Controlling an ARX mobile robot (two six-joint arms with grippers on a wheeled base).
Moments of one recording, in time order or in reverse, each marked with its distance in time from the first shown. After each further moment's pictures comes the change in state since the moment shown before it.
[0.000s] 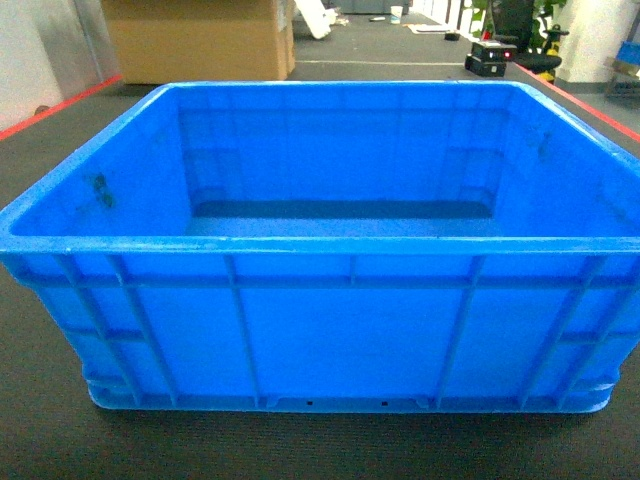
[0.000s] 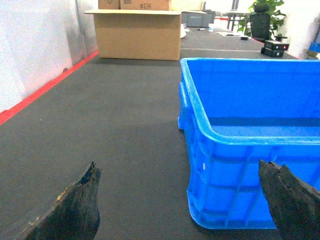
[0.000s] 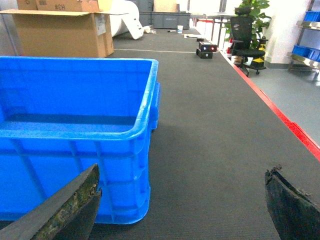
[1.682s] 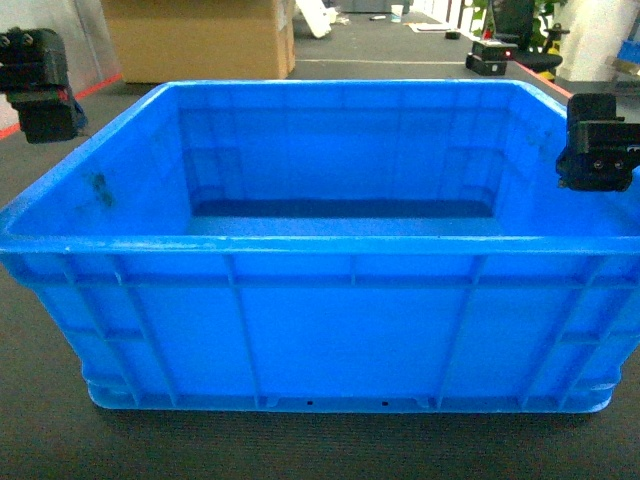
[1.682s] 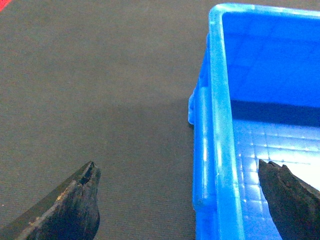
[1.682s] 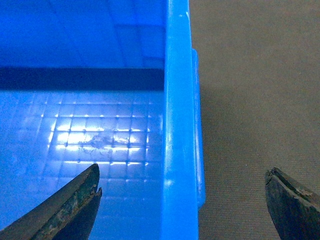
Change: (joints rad) left arm -0.069 1.487 0.863 0.167 -0.111 -0.098; right arm 0.118 1.642 0.937 0.140 0.084 0.085
